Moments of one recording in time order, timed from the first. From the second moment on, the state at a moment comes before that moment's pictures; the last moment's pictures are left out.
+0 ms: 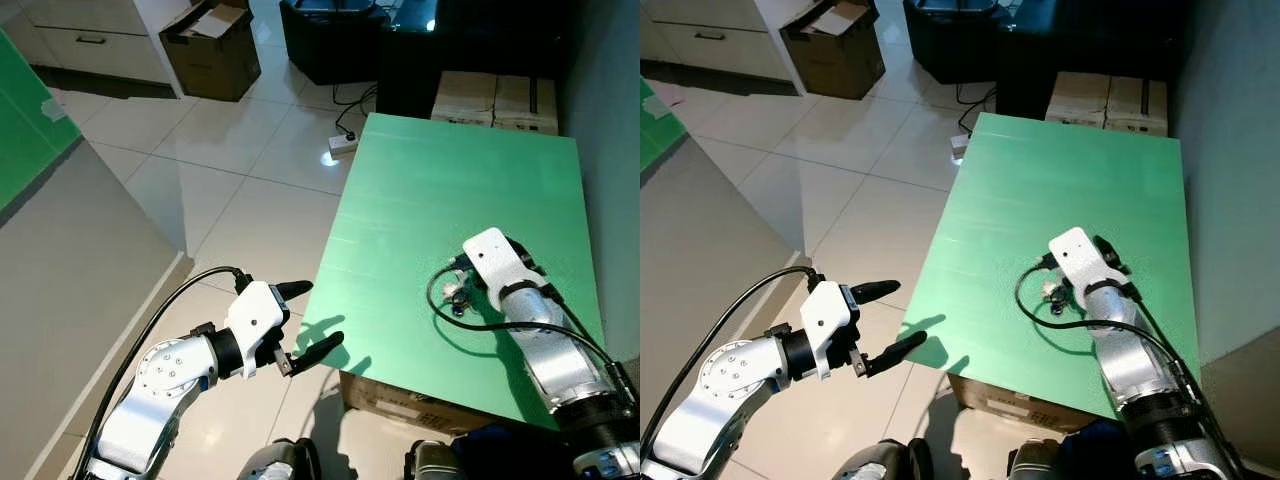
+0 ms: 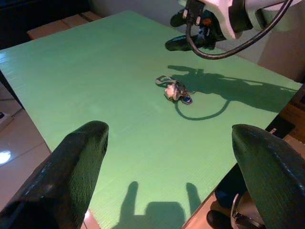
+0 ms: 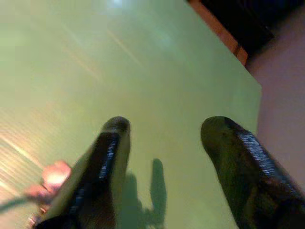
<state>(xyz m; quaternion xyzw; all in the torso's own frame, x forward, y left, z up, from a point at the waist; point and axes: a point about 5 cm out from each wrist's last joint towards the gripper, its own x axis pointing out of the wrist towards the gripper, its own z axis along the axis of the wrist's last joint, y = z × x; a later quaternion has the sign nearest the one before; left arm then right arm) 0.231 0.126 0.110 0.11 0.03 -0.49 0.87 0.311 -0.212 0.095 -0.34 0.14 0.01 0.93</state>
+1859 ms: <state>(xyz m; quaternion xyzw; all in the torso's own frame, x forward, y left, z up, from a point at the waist) 0.234 0.137 0.120 0.14 0.02 -0.50 0.86 0.264 -0.193 0.015 -0.22 0.16 -0.06 0.96</state>
